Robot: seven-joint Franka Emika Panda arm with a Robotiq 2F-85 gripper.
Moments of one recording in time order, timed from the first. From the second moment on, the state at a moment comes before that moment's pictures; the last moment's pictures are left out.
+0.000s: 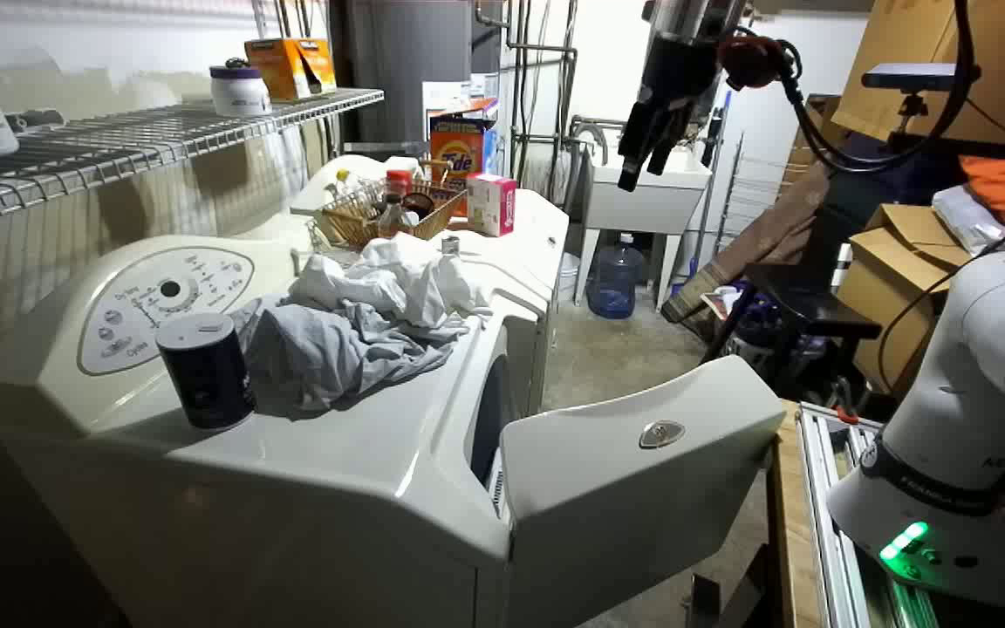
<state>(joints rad) -0.09 -0.52 0.05 -2.25 -0.08 1.89 0.22</state>
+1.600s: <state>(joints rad) -0.09 -0.50 0.04 -2.25 -0.08 1.91 0.22</state>
